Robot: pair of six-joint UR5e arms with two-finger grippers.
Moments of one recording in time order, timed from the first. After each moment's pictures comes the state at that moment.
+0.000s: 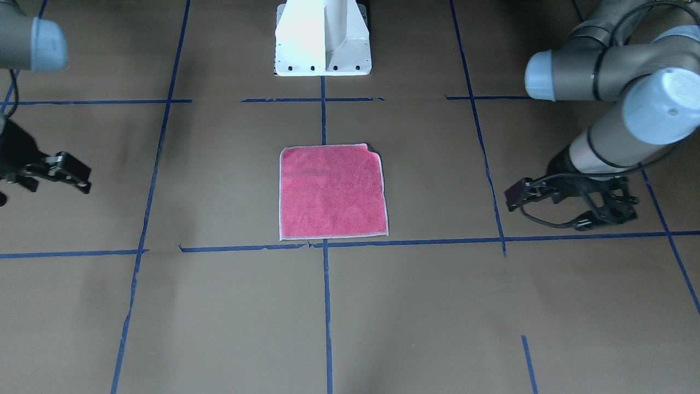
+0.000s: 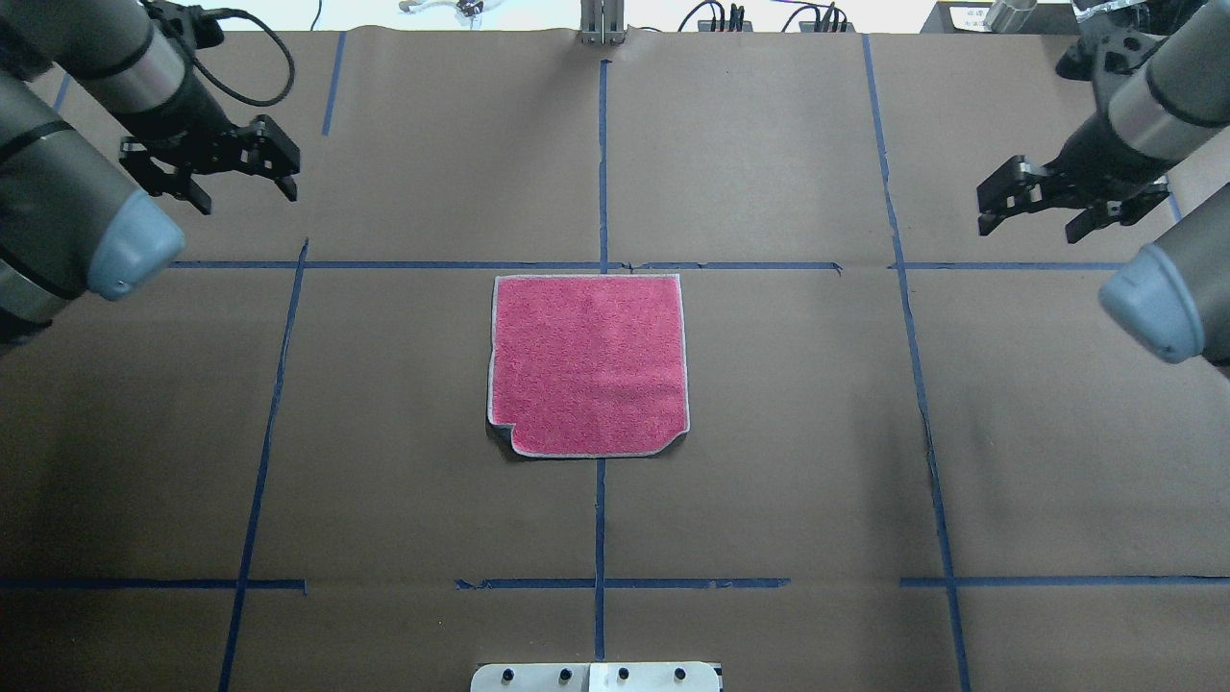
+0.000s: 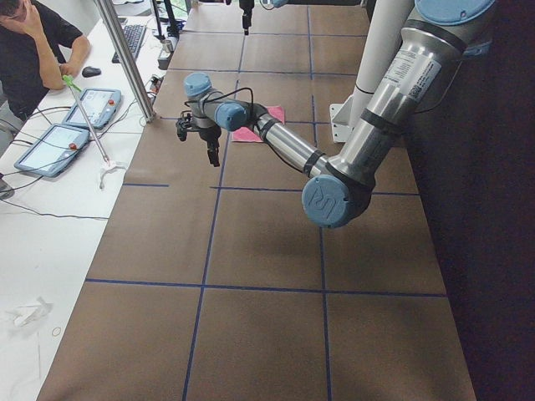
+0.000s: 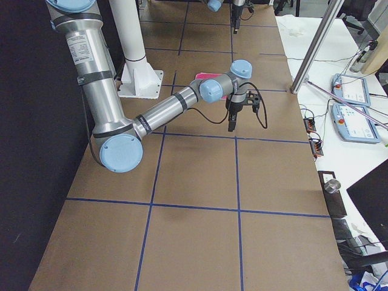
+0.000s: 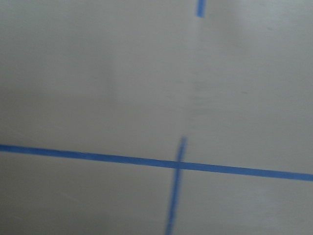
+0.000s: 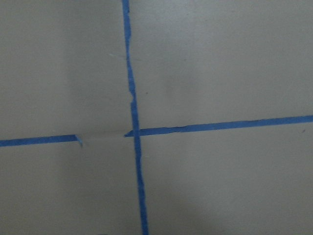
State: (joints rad) left arm -0.99 -2.09 -1.65 -1.50 -2.26 -0.98; right arm 1.02 -1.28 1.89 -1.68 2.20 0.85
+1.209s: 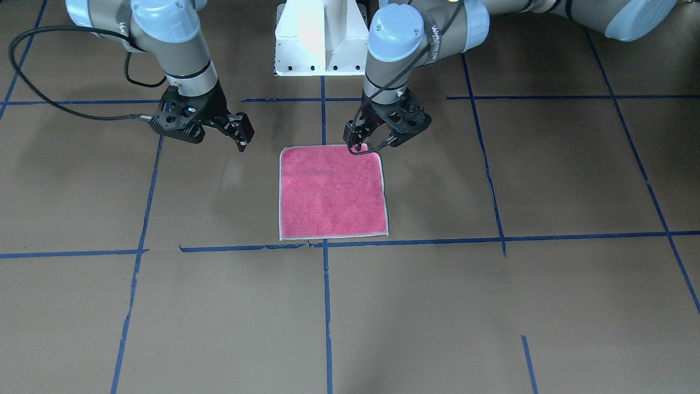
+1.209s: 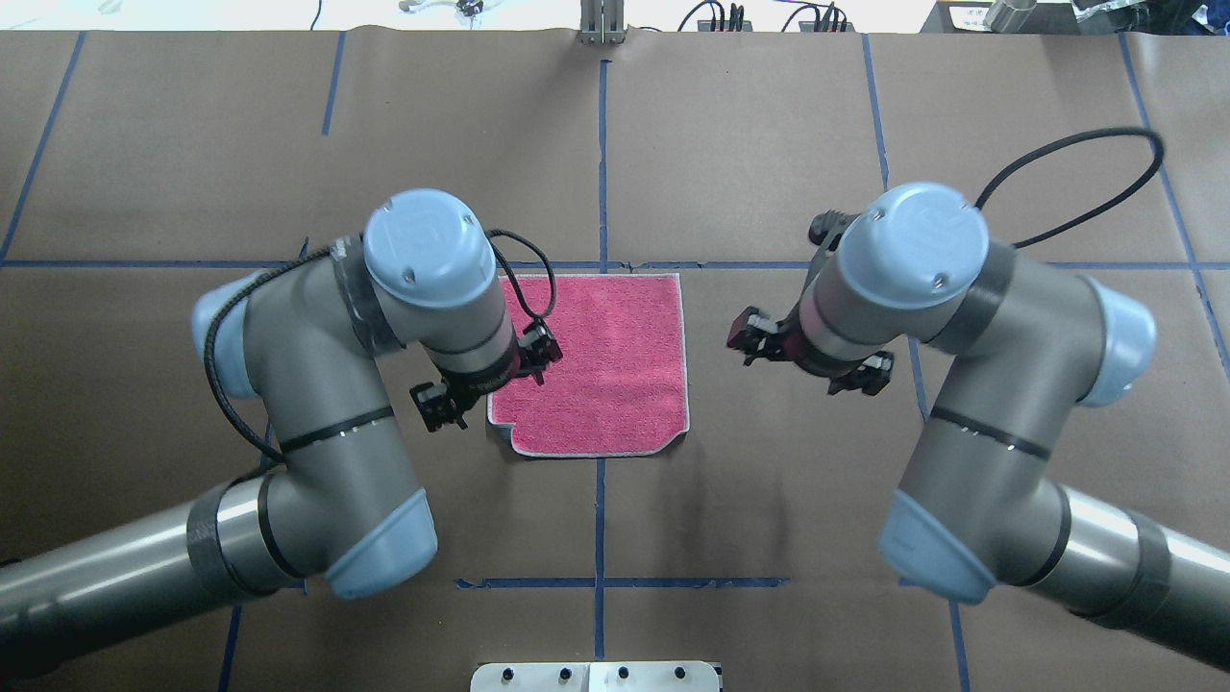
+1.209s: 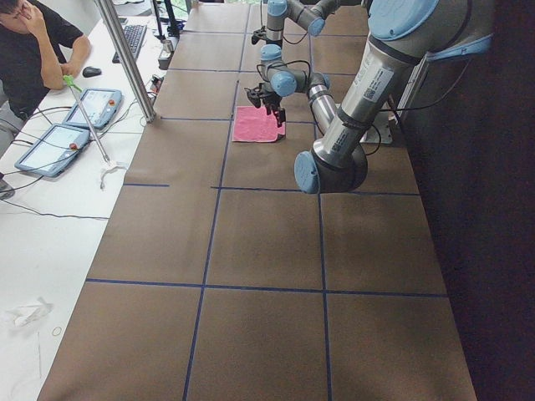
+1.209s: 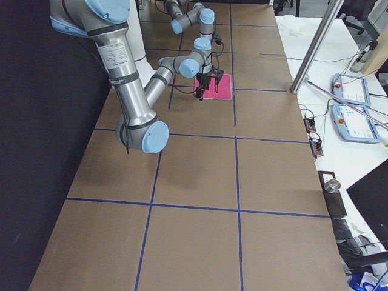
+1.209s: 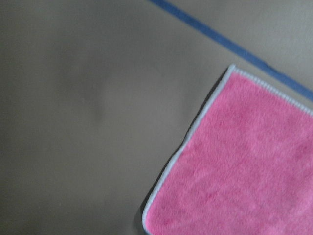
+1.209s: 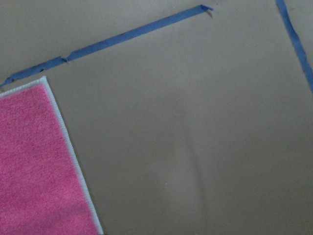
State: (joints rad) left arm -0.50 -2.25 -1.75 -1.43 -1.95 -1.76; right arm 0.56 -1.12 1.96 -1.68 1.89 1.54
